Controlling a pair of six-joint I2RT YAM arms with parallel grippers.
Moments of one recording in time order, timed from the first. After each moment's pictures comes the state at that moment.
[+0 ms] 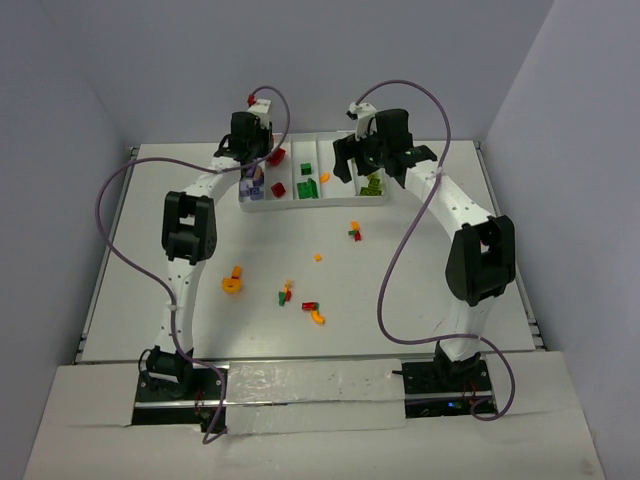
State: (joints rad) left arm -0.27 2.53 2.18 -0.05 0.06 -0.02; right arm 0.31 1.85 1.64 -0.38 -0.28 -0.10
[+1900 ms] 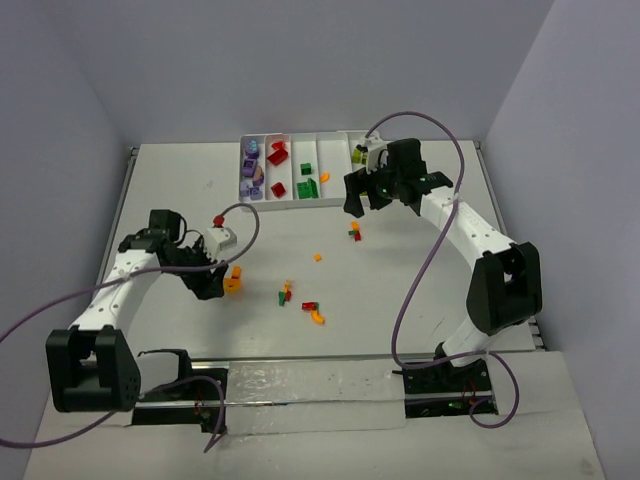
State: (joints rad) left arm -0.04 1.23 0.84 -0.89 0.54 0.77; right arm 0.30 1.61 1.32 -0.45 -0.36 -0.10
